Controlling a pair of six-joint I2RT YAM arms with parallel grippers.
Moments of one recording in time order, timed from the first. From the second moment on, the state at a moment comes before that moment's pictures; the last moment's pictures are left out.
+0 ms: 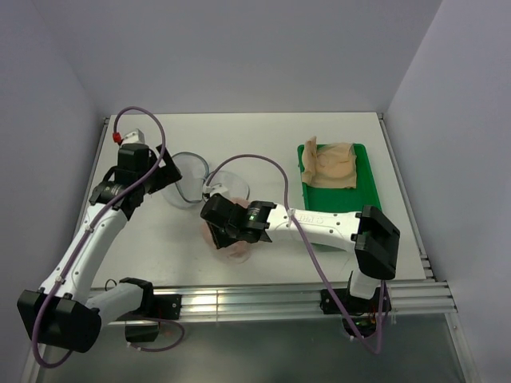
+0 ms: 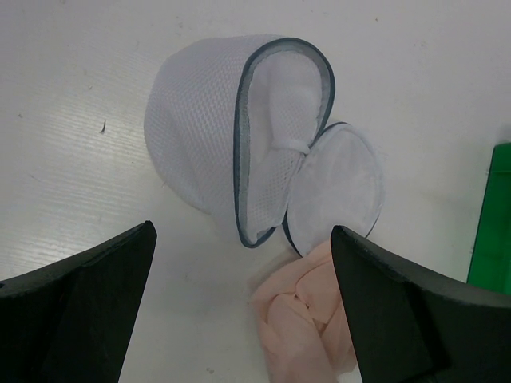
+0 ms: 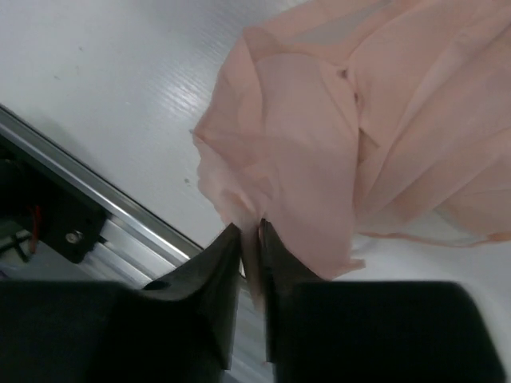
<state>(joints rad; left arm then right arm) -0.23 1.10 1.03 -0.59 -0.18 -0.58 1.20 1.70 1.33 -0.58 0.20 0.65</state>
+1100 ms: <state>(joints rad) -0.69 1.00 0.77 -0.74 -0.16 -0.88 1.08 1.49 0.93 -0.46 0.18 0.79</state>
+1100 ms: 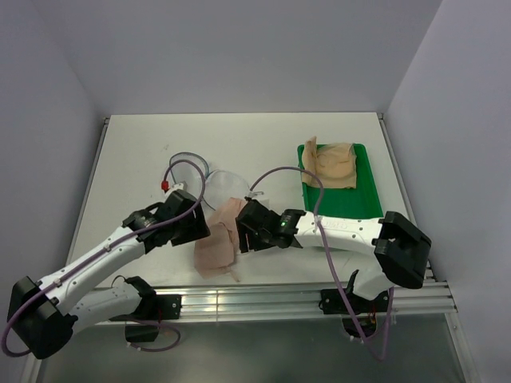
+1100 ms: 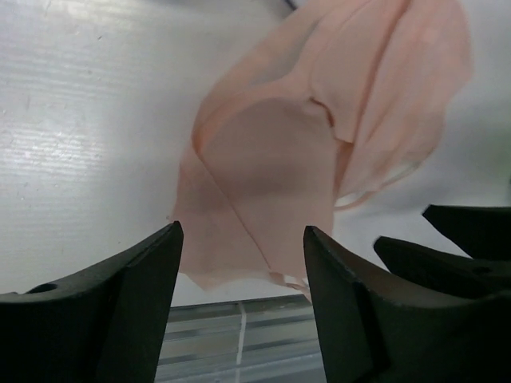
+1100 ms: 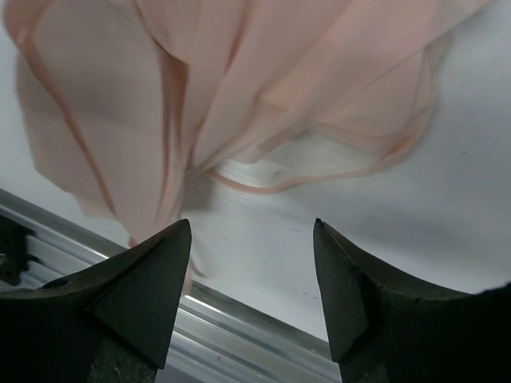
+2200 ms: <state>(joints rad) -0.71 1.26 0.68 -0.62 -0.36 -0.93 1.07 1.66 0.87 -0.15 0.15 0.98</state>
